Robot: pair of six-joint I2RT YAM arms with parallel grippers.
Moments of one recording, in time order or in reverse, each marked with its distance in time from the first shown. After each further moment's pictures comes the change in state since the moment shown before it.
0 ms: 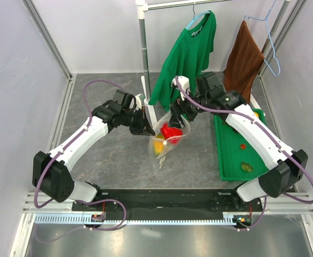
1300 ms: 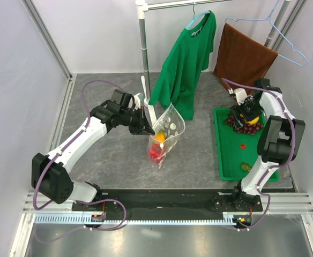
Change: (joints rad) left arm 0.010 -0.018 0.000 0.000 0.018 0.000; right arm -0.772 0.373 -0.050 -0.187 0.307 -0.673
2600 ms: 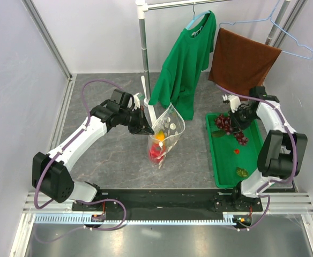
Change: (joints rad) left arm 0.014 0.010 0.000 0.000 0.003 0.000; right arm 0.059 -0.175 -0.254 0.042 -0.121 -0.003
